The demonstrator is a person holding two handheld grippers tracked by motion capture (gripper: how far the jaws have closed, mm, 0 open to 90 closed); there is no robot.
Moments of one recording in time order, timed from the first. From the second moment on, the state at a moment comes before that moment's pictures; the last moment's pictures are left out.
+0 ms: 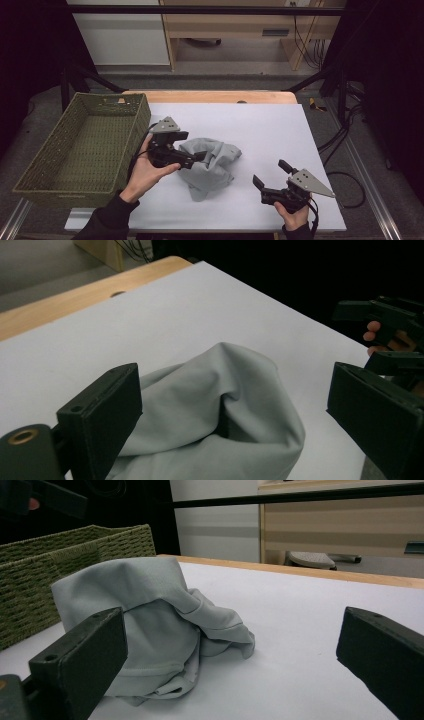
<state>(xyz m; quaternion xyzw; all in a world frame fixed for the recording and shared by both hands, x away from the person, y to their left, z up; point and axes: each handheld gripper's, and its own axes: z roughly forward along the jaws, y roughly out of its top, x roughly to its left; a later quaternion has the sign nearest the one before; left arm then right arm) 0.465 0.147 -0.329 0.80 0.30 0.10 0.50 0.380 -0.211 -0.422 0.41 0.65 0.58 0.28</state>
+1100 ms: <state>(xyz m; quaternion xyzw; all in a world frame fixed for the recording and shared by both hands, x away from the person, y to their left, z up) 0.404 0.236 -0.391 0.72 0.35 0.17 0.57 0.378 -0.213 -0.422 0.41 0.65 0.58 0.28</state>
